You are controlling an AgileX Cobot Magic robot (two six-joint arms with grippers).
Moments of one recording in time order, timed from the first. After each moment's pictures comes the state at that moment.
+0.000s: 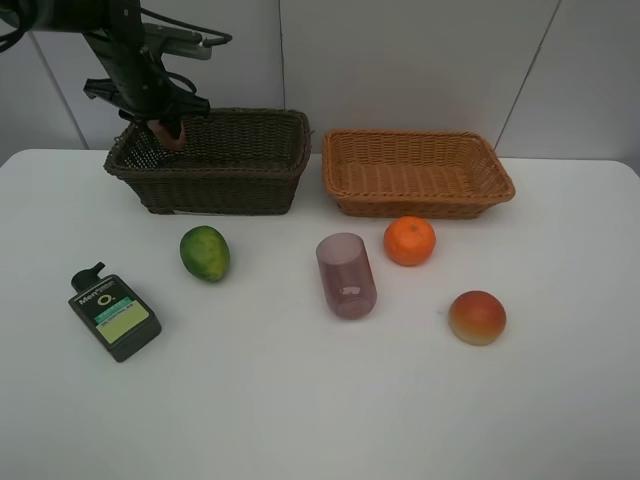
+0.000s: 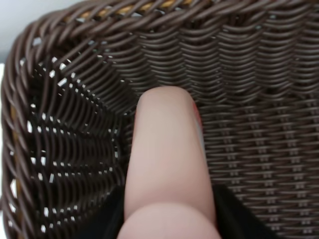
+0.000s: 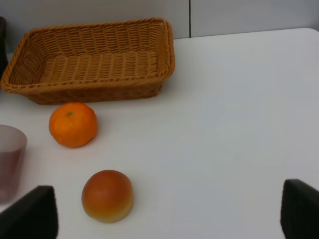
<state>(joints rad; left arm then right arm) -0.19 2.24 -1.81 0.27 0.68 -0.24 -0.01 0.00 -0.52 -0.03 1.06 0.09</state>
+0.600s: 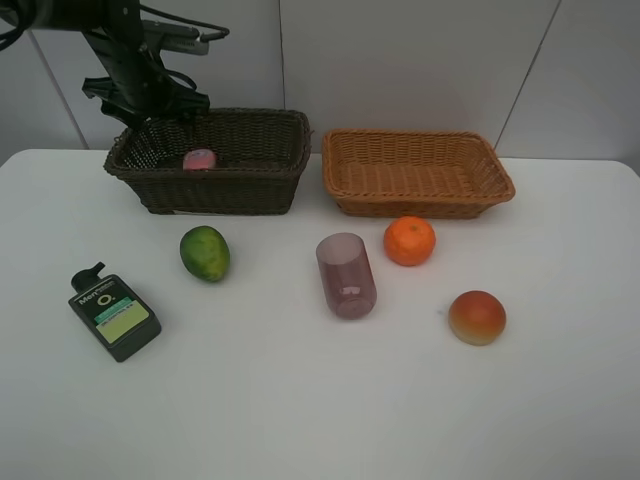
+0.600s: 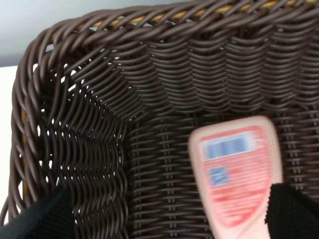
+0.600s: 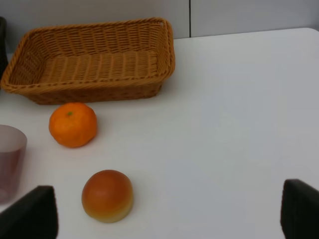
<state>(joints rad) -0.19 2.24 -1.81 0.28 0.67 -0.29 -0.01 0.00 -0.52 -0.03 1.06 0.09</state>
